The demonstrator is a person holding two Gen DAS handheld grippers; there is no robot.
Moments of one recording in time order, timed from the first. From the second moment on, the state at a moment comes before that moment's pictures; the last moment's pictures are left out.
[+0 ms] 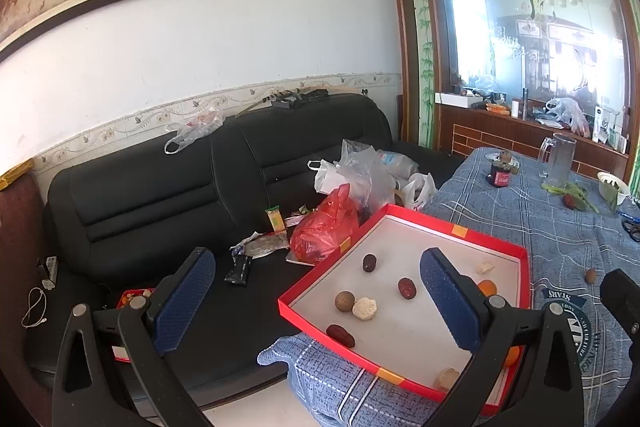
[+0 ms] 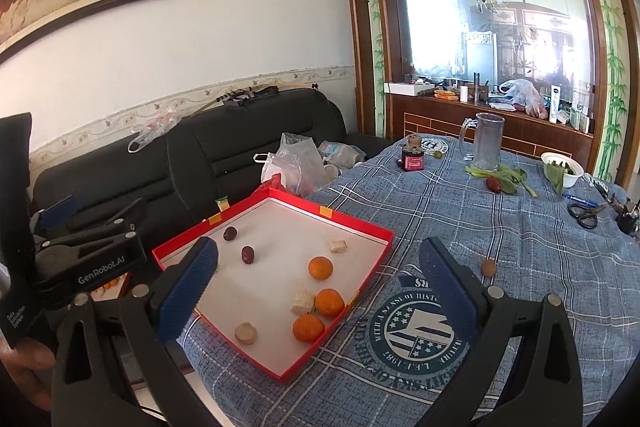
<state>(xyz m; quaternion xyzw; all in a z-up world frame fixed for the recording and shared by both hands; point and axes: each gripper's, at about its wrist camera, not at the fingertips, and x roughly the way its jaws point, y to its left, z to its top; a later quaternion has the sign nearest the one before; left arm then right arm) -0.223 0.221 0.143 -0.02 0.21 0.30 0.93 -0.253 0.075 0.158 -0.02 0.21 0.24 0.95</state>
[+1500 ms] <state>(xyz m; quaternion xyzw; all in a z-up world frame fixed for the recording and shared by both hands) -0.159 0.220 0.085 0.00 0.33 0.24 0.91 -0.181 0.072 0.110 0.01 0.30 0.23 0.93</state>
